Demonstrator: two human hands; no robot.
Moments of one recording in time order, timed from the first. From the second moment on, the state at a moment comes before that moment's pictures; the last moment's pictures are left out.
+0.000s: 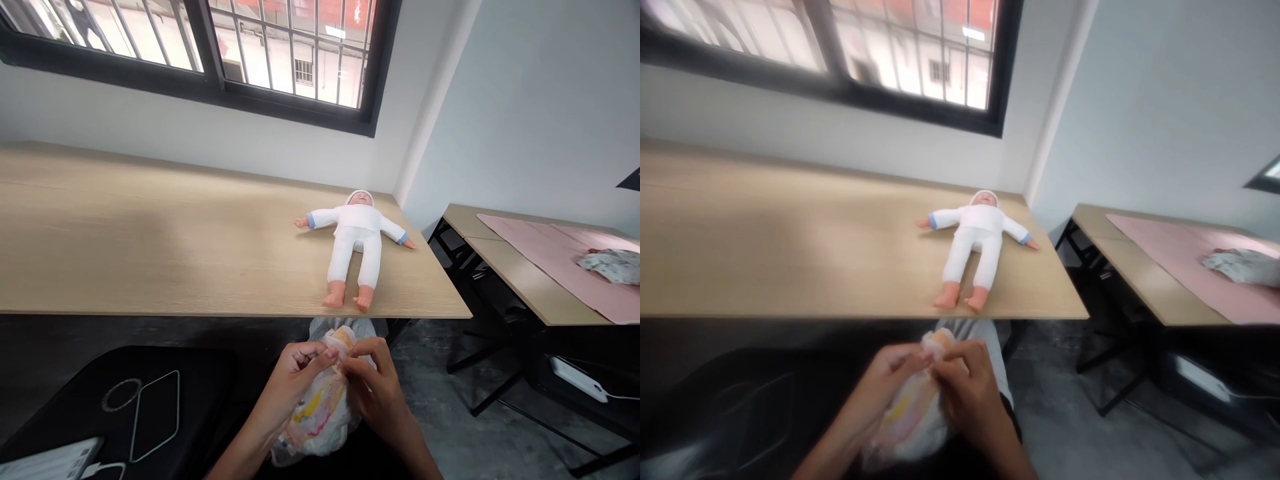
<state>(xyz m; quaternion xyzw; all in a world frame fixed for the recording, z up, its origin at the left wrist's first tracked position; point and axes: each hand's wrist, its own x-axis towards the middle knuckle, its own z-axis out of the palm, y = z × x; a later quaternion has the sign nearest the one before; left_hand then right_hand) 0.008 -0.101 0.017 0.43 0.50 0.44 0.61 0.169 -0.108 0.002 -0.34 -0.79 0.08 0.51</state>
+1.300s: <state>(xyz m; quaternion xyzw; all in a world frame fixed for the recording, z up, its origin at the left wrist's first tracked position) 0.016 -0.106 0.027 0.52 0.45 0.46 0.57 0.178 -0.106 0.007 -0.33 -0.81 0.20 0.45</state>
